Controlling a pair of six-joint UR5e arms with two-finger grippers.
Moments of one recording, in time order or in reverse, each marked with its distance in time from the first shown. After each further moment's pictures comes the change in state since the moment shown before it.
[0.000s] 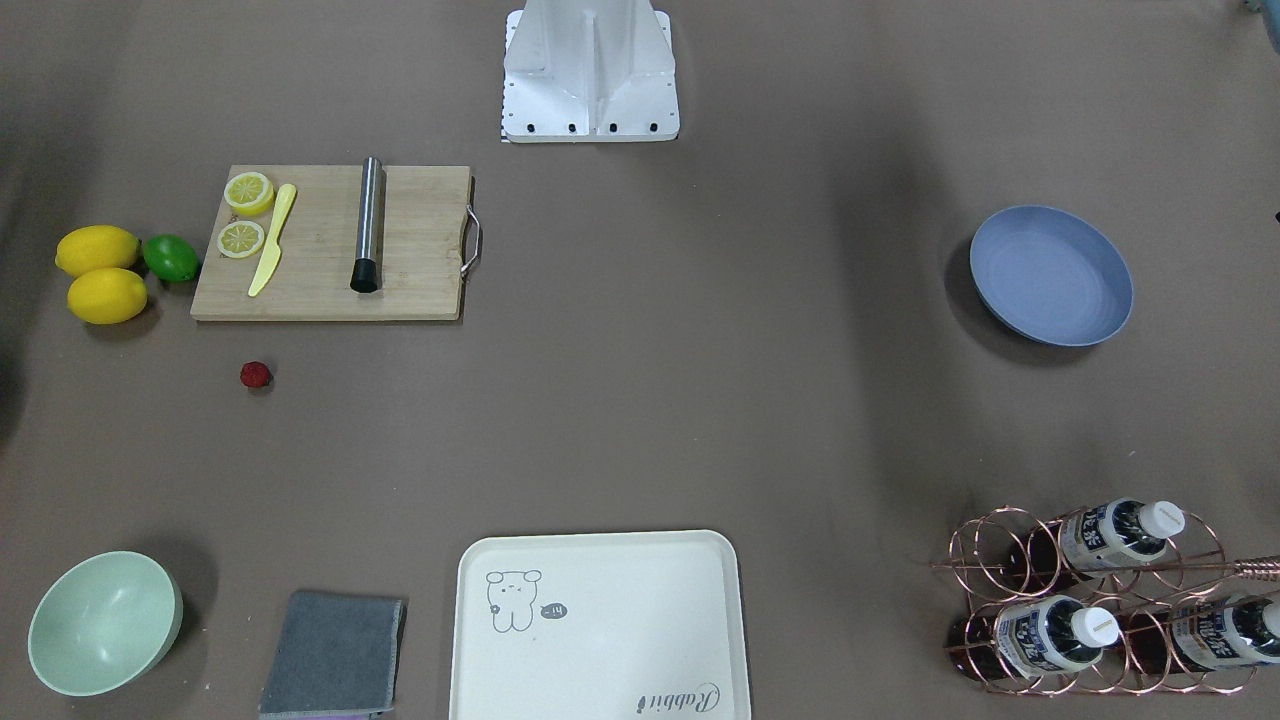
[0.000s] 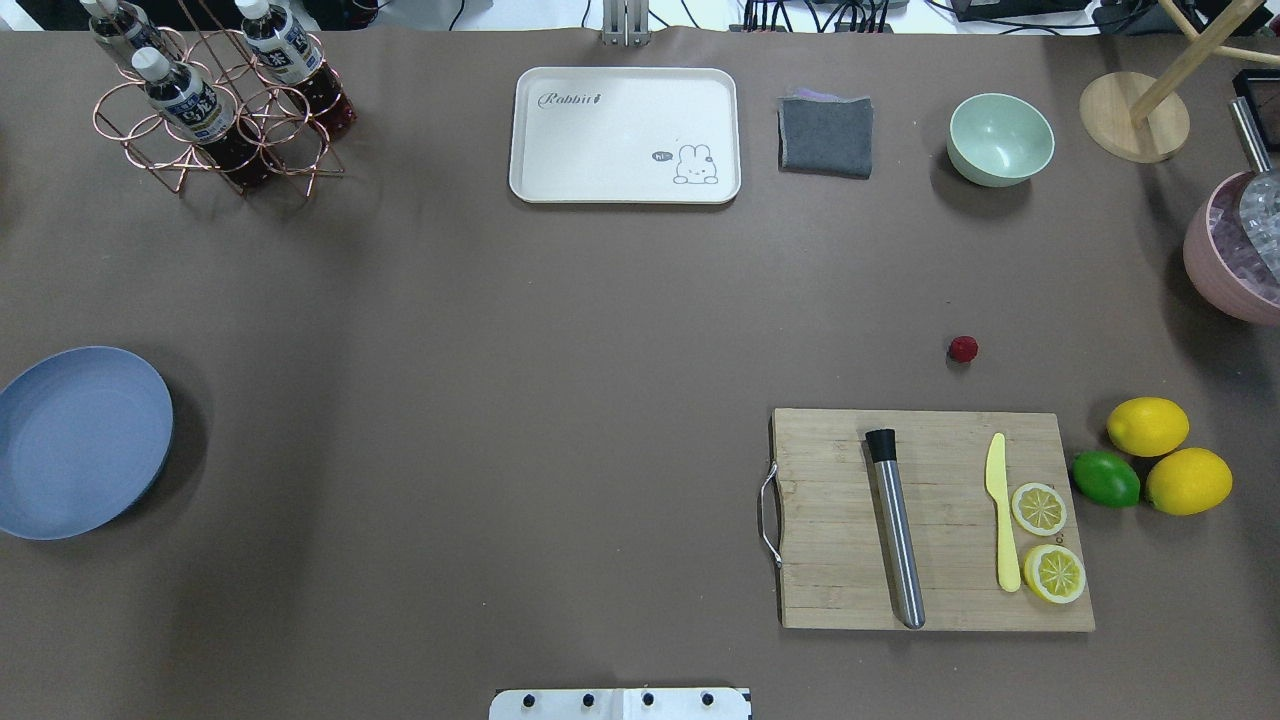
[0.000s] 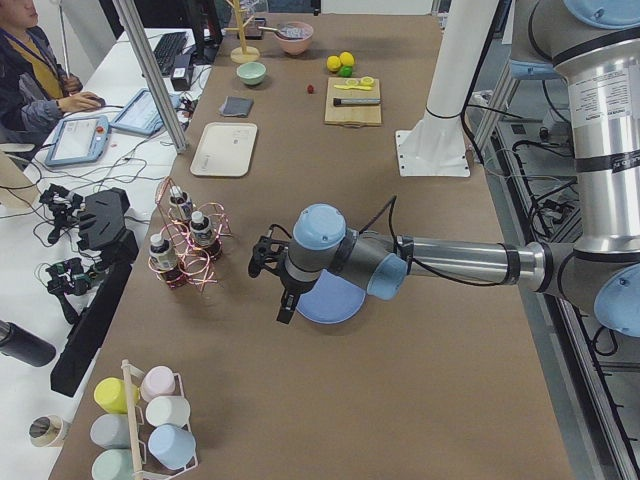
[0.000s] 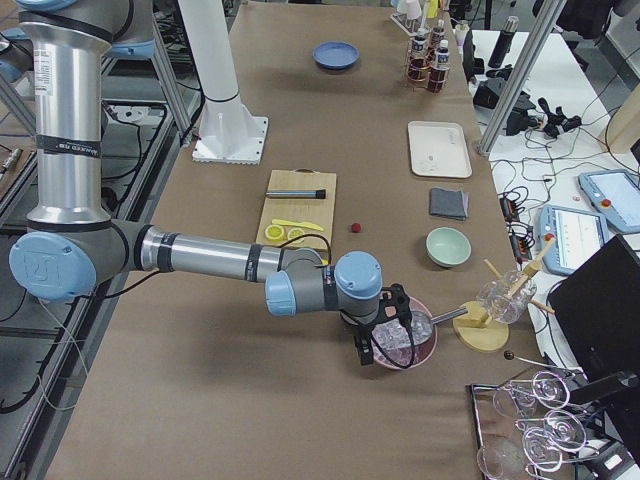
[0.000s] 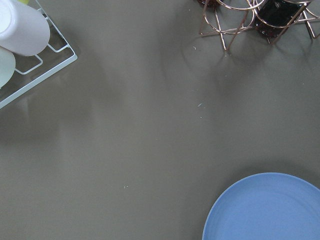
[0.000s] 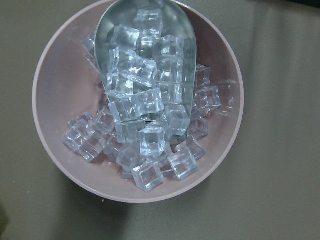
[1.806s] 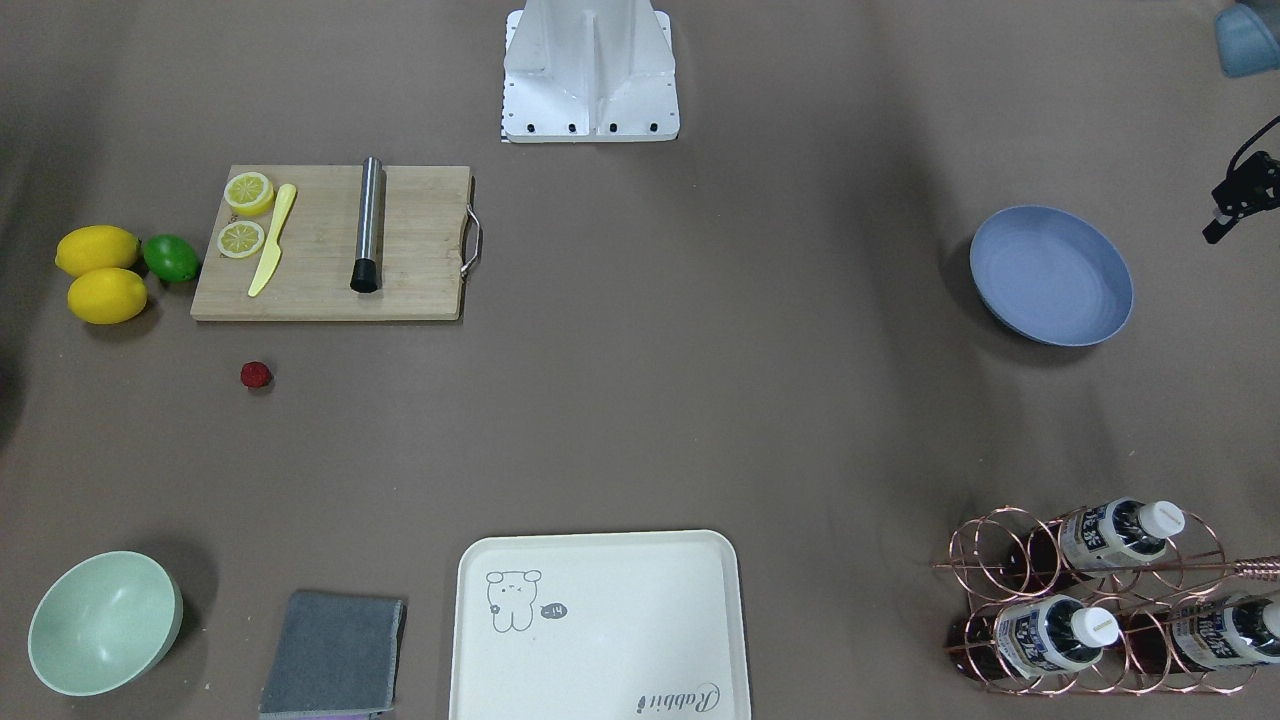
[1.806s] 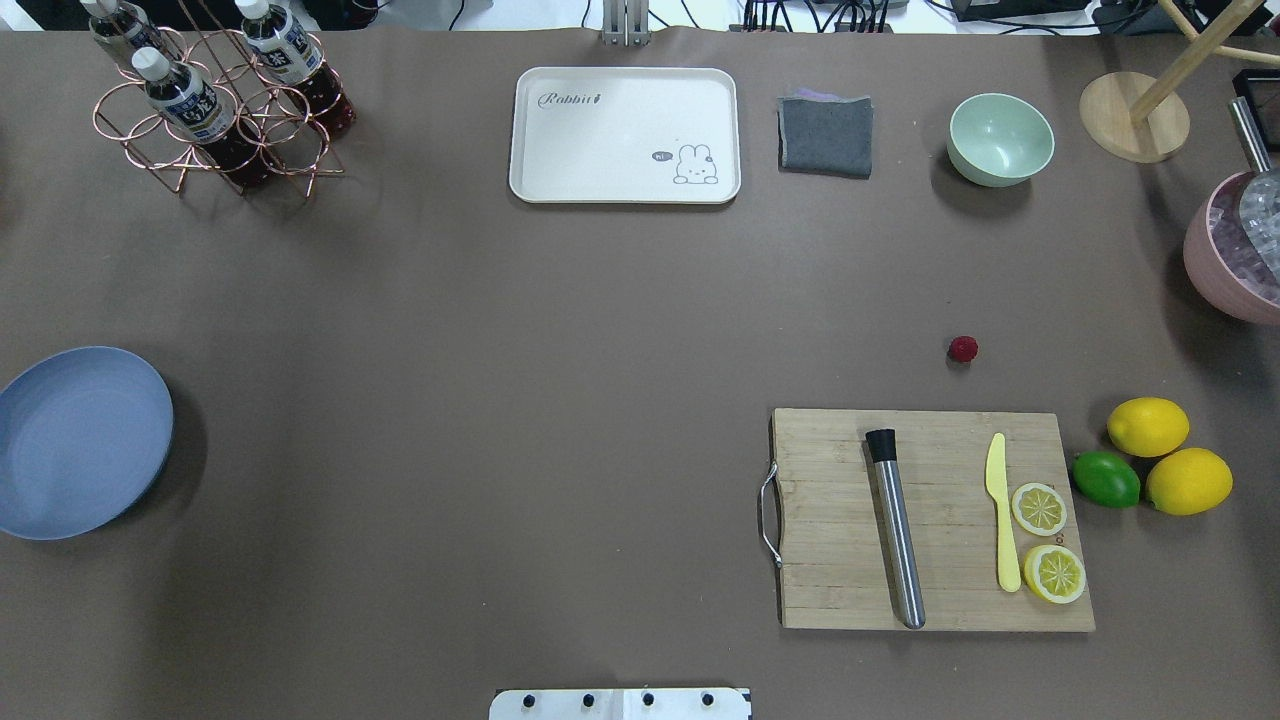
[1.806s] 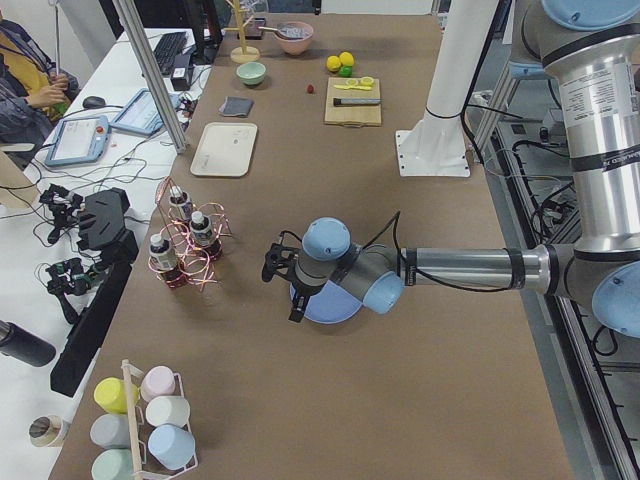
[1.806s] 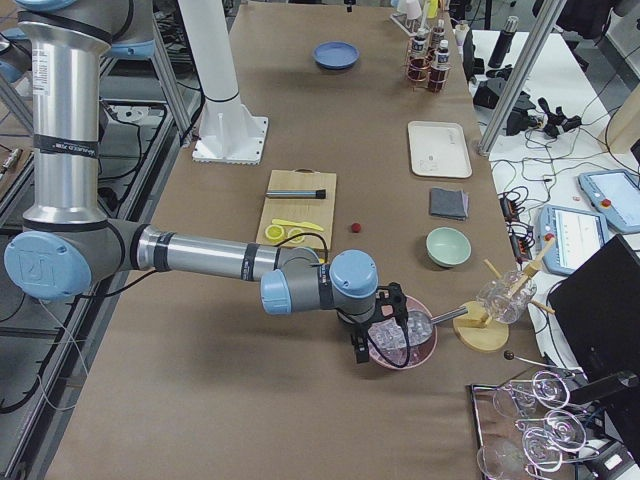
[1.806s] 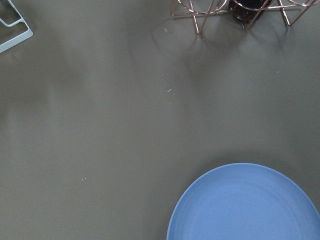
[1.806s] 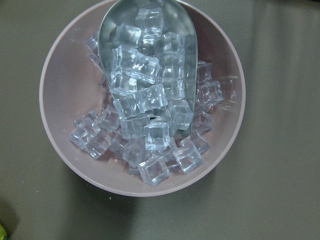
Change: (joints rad) left arm 0.172 0.035 0.080 -0.204 0.047 -0.189; right arm 0.004 -0.019 0.025 0.000 0.014 0.035
